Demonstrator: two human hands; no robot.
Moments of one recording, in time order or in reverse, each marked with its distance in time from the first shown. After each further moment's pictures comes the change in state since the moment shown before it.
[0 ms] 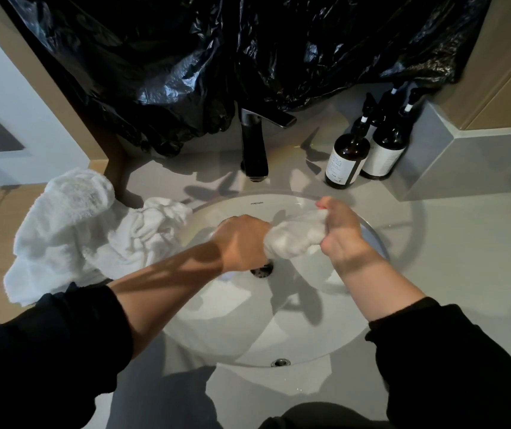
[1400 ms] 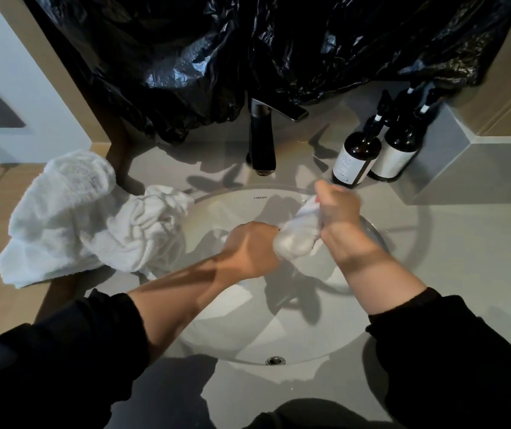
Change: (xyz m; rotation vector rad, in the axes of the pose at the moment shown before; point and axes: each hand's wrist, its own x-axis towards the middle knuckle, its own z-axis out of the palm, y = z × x) left_hand -0.001 0.018 0.021 -0.263 0.028 -0.139; right_hand -0.012 -0.012 0.021 -0.333 0.080 -0.364
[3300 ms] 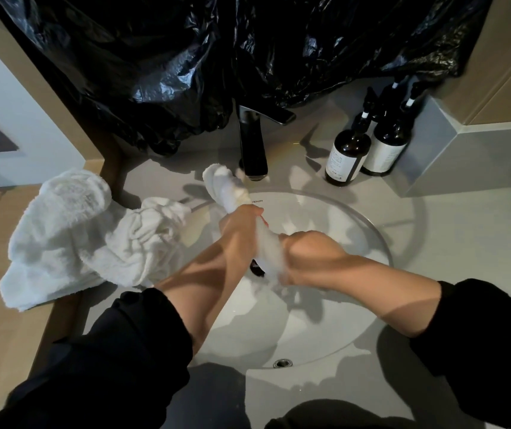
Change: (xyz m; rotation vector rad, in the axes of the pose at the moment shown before) left_hand 0.048 -0.008 0.000 -1.603 0.220 -0.772; right_hand -0.056 0.019 -0.027 -2.029 -0.628 -1.272
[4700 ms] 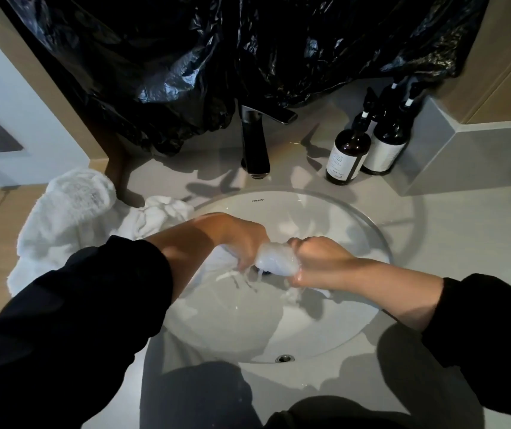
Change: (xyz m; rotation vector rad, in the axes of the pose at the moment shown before) left_hand -0.020 0.034 -0.021 1.962 -0.722 0.232; right_hand -0.001 0.003 0.028 0.920 -0.119 0.241
